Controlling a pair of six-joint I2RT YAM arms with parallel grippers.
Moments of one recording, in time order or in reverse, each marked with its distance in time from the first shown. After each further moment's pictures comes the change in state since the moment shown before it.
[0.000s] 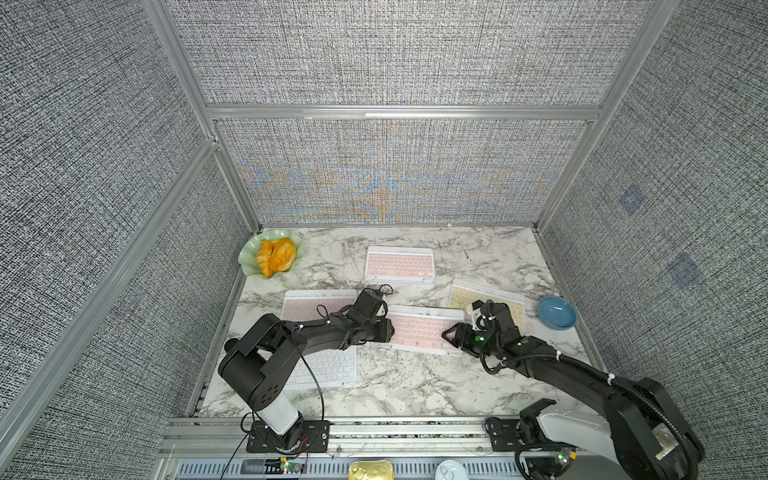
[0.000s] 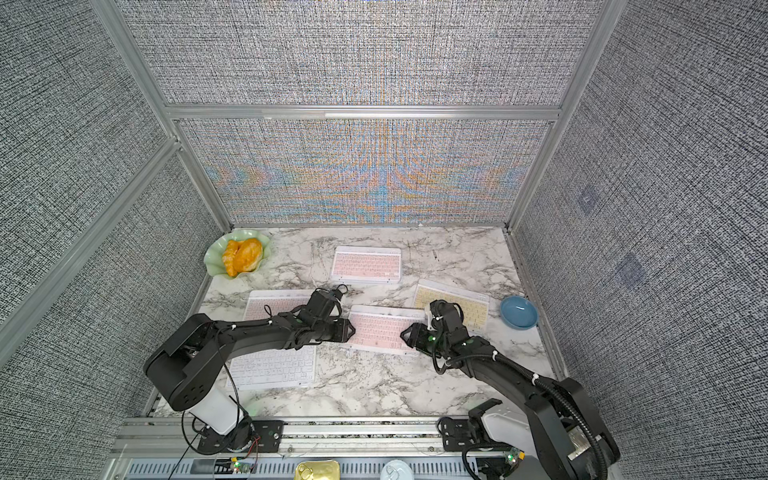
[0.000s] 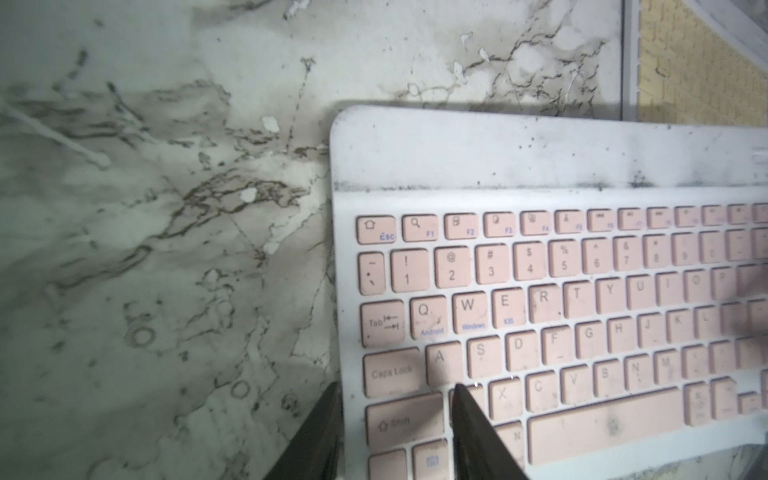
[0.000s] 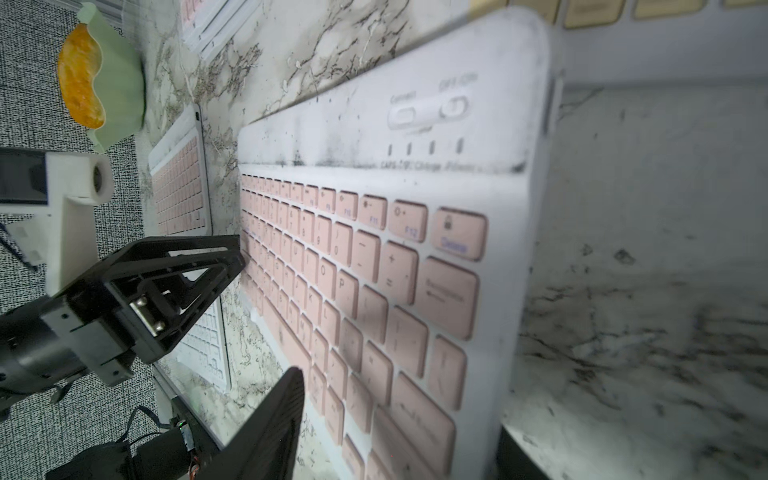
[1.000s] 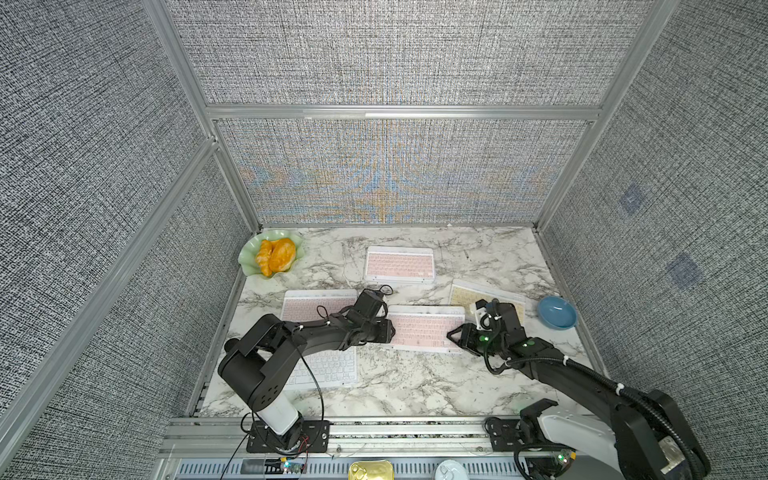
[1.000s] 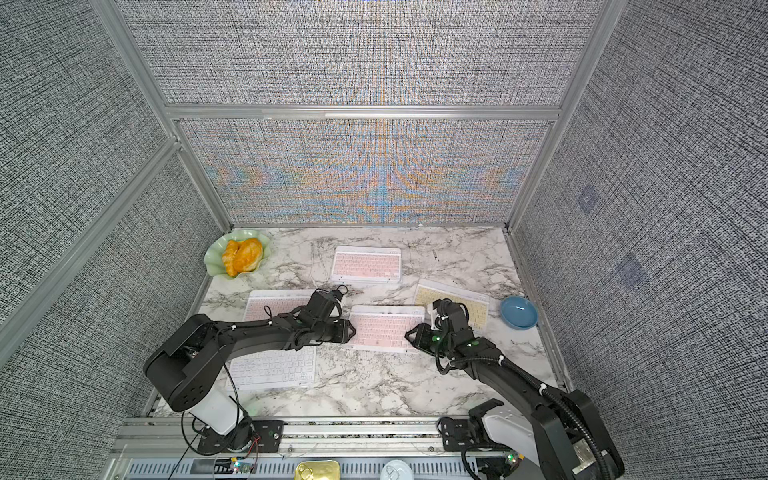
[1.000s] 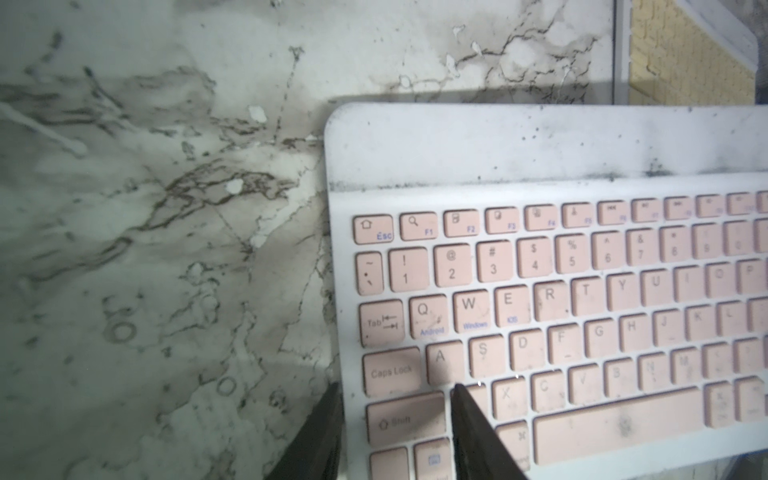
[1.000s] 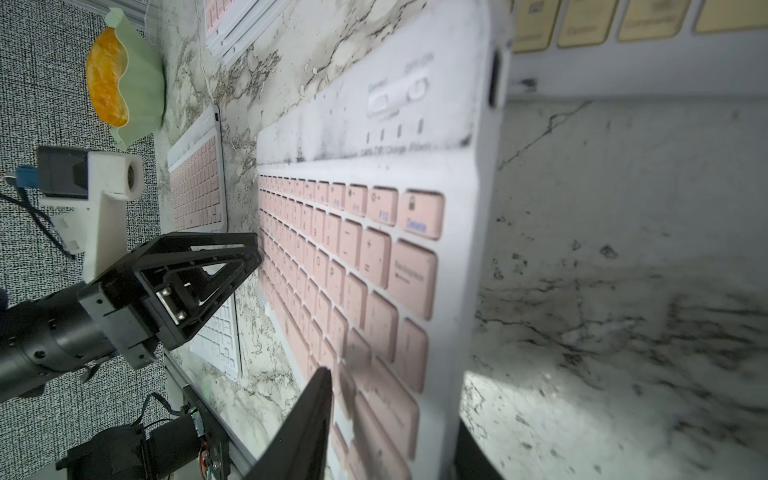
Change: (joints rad) left arm -0.003 -0.001 -0.007 0.008 0.009 -0.014; right arm -0.051 -0.047 -0.002 -0.041 -0.052 -0.035
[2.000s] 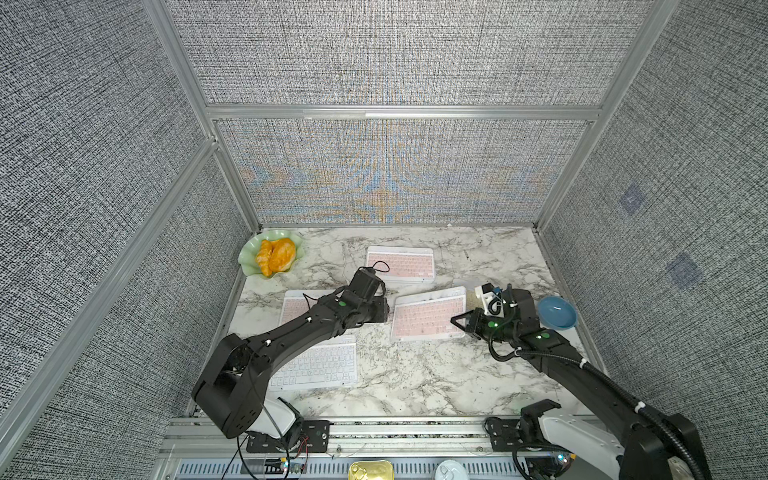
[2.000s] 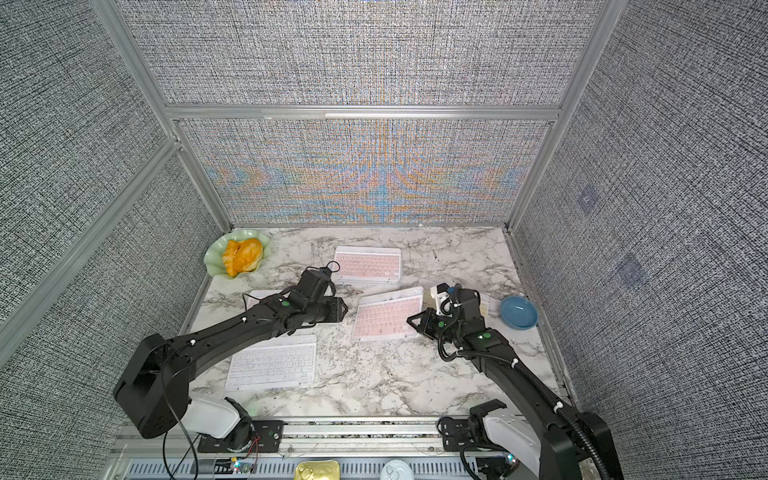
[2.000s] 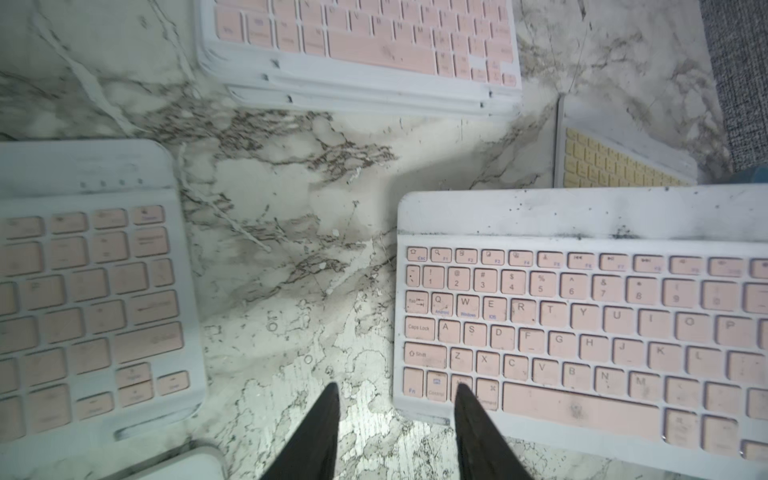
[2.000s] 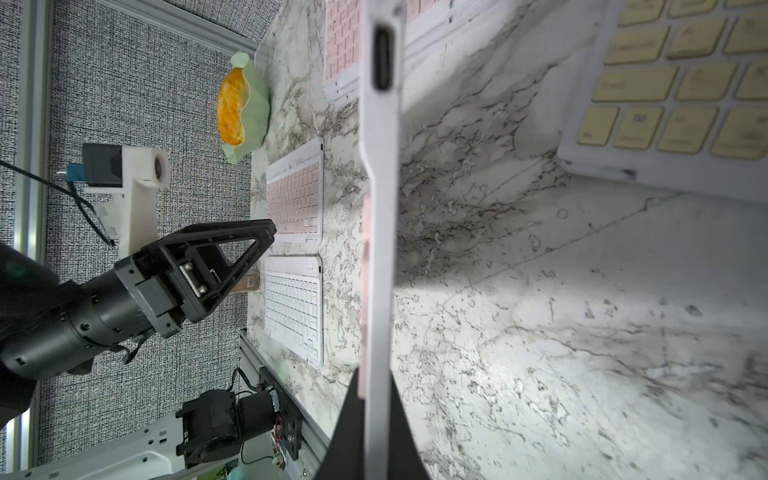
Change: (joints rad) left arm 0.035 -0.204 0.229 -0.348 -0.188 -0.023; right arm -0.084 -0.070 0.155 -0.069 -0.161 -0.001
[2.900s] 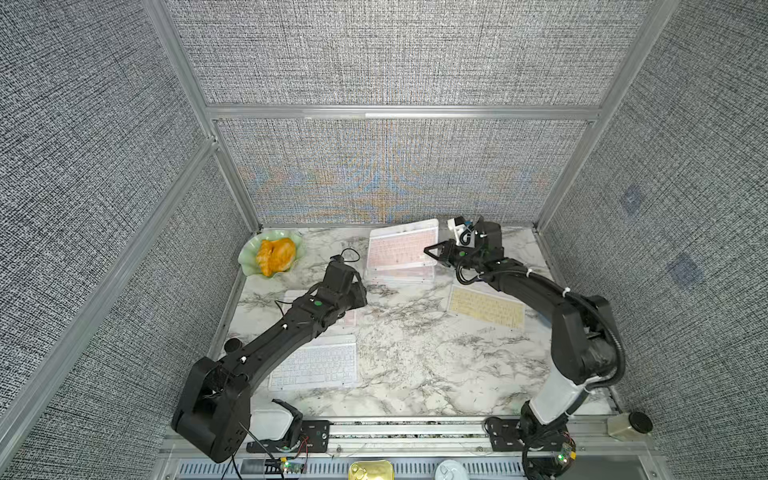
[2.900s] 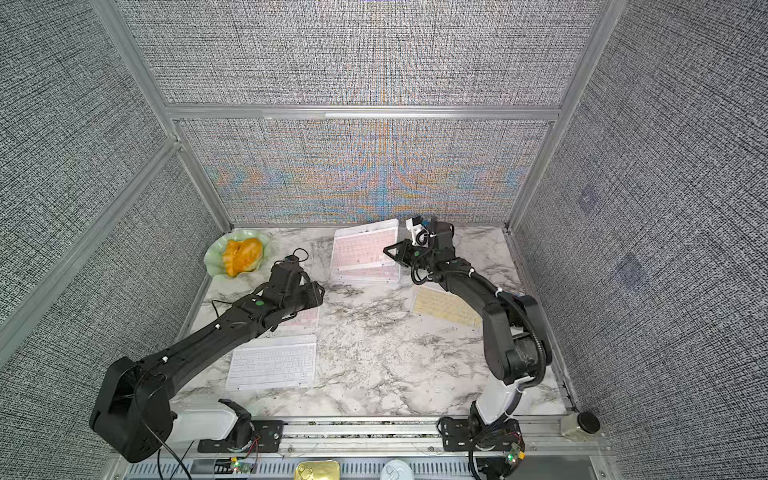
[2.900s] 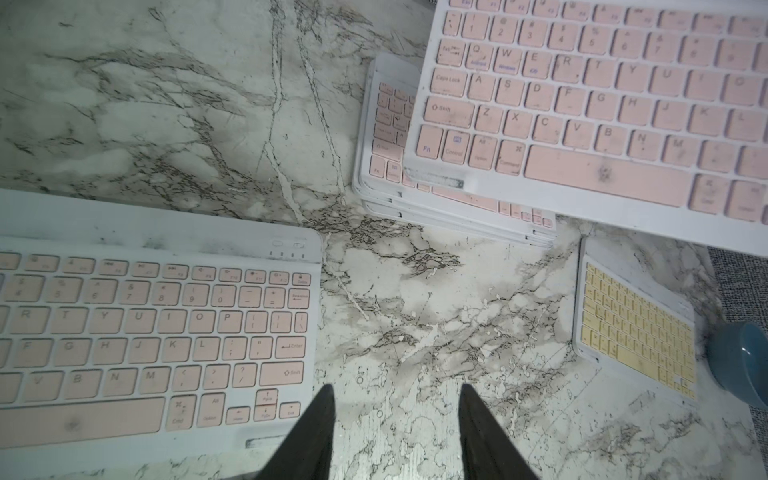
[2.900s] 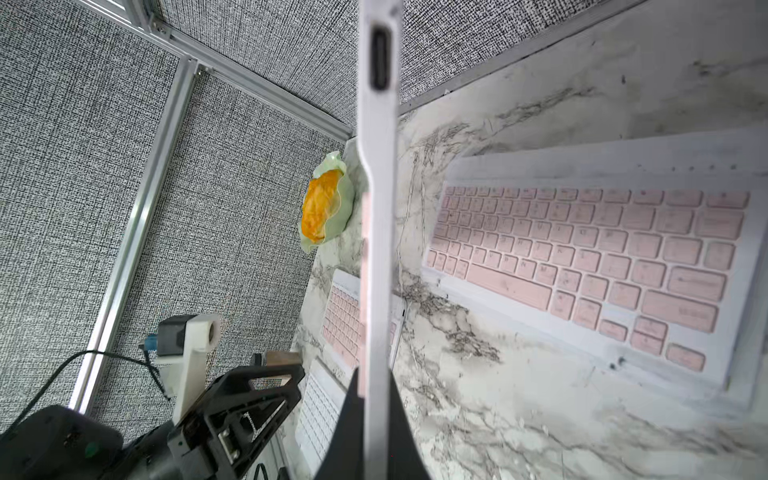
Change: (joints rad) left arm 0.148 -0.118 -0.078 0.085 -0.077 -0.048; right arm -0.035 0.760 0.684 0.309 -0.146 -0.023
